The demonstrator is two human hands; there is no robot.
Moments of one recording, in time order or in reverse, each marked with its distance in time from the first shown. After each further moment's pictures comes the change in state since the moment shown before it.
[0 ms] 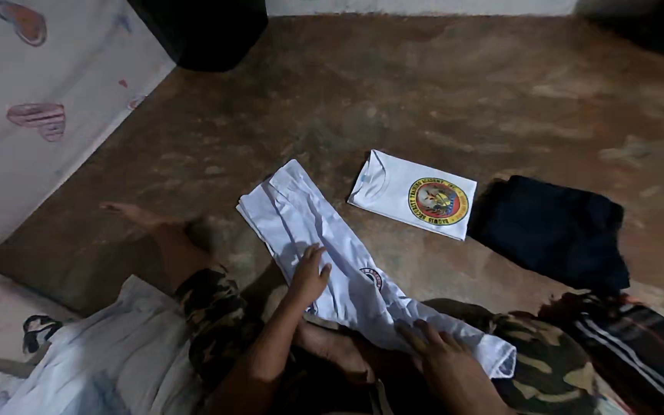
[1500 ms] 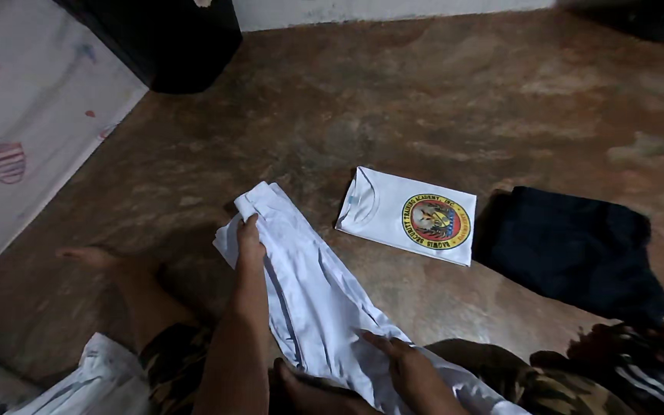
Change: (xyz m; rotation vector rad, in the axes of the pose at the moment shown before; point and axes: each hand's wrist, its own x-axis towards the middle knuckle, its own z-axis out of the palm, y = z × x) left_hand 0.191 -0.053 -0.081 -1.004 0.691 -0.415; right_hand 0.106 0.017 0.028 0.498 -0.157 0.149
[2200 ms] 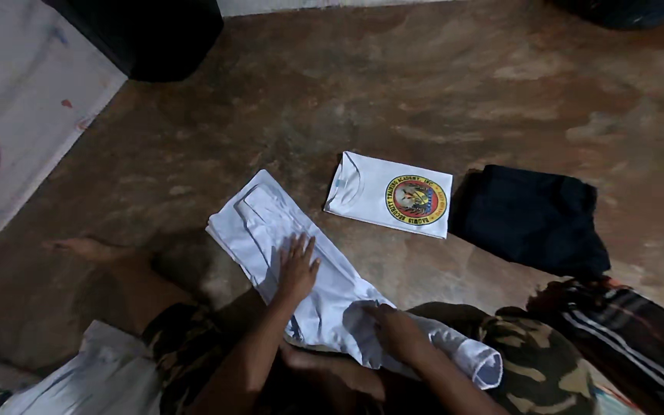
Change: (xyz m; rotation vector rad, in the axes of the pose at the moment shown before) left_hand -0.150 -0.073 -0.016 1.358 -0.699 0.632; right_hand 0.003 -0.002 -0.008 -0.170 -0.219 0.149
